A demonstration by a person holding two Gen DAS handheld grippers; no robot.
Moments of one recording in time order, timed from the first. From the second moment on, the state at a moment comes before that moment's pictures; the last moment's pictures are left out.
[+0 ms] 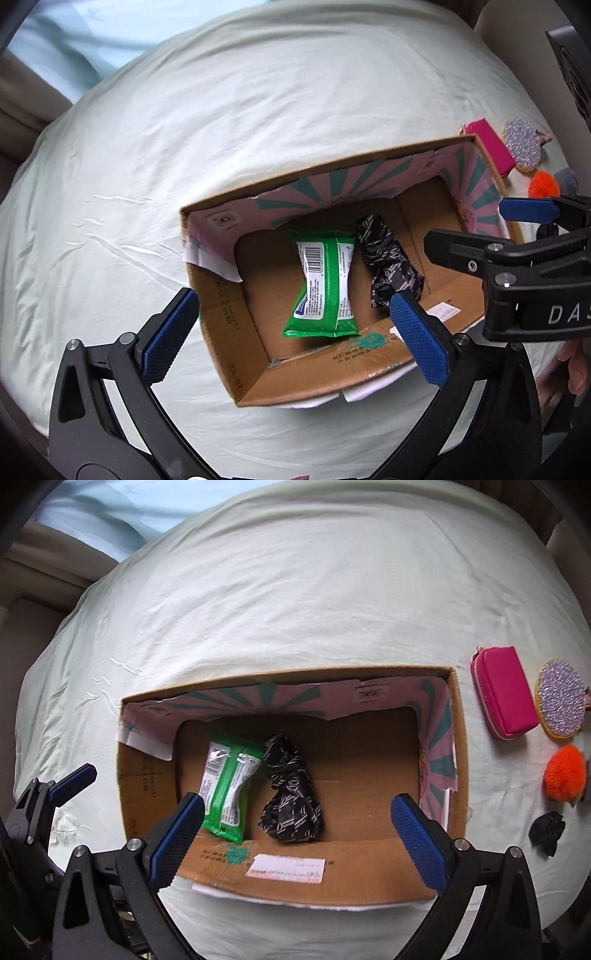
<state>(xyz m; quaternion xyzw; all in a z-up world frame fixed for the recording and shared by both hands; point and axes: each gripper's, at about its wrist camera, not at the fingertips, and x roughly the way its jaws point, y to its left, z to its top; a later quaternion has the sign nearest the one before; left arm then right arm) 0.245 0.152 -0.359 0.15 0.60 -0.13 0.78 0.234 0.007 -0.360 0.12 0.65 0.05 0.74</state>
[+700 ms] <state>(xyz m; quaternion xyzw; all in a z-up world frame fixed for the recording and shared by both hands) 0.135 0.168 -0.188 0.11 0.45 -0.11 0.88 0.115 -0.010 -0.156 0.03 0.44 -0.01 0.90</state>
